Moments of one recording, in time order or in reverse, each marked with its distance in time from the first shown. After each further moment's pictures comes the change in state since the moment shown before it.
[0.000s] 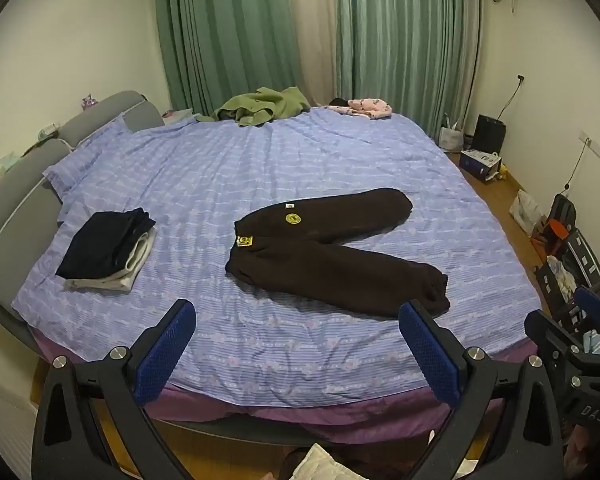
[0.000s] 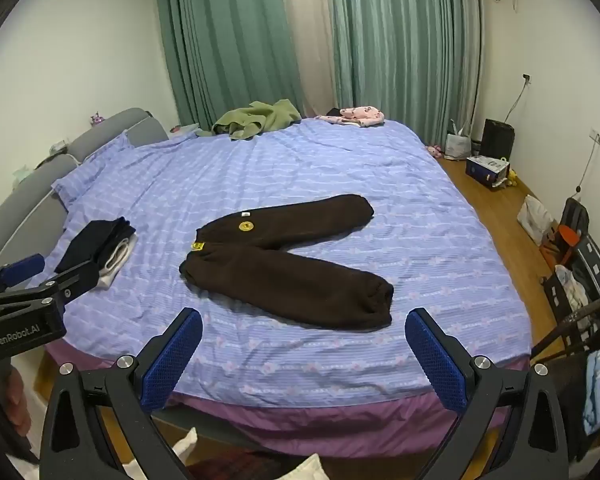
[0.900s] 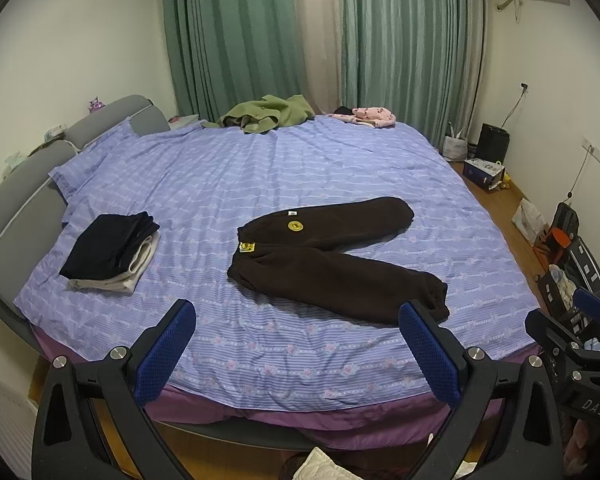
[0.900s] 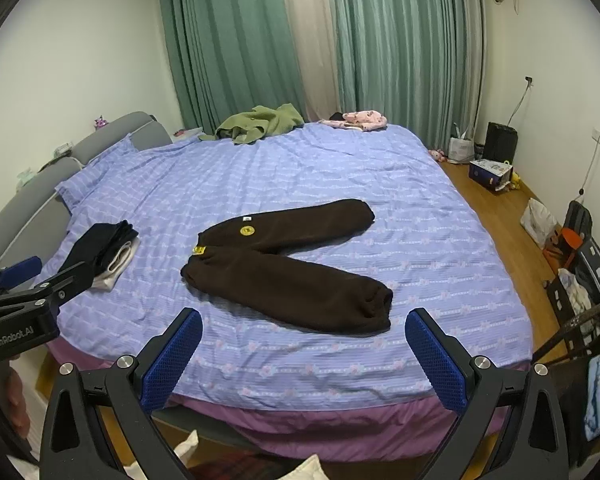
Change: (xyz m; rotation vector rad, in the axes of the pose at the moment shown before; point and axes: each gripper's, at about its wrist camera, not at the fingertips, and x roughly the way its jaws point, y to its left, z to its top) left arm -0.008 -0.006 0.001 -0.020 -0.025 0.015; right arm -0.001 -0.006 0.003 0.001 -0.007 0.010
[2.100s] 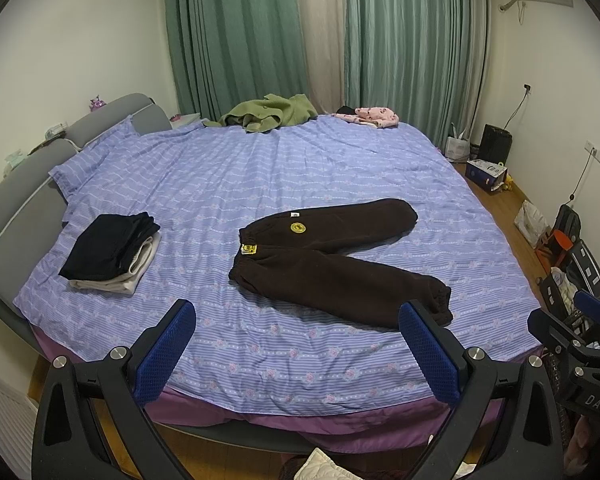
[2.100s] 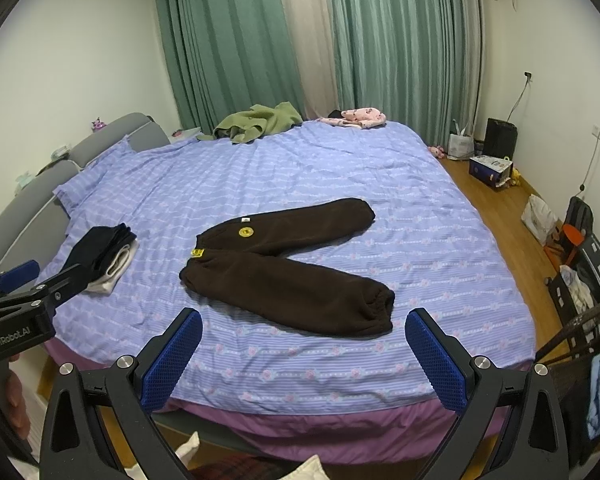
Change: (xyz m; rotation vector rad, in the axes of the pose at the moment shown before) left arm 0.004 0.005 0.000 -0.008 -0.002 0.002; right arm 0.004 -0.003 0.003 0.009 0.001 0.001
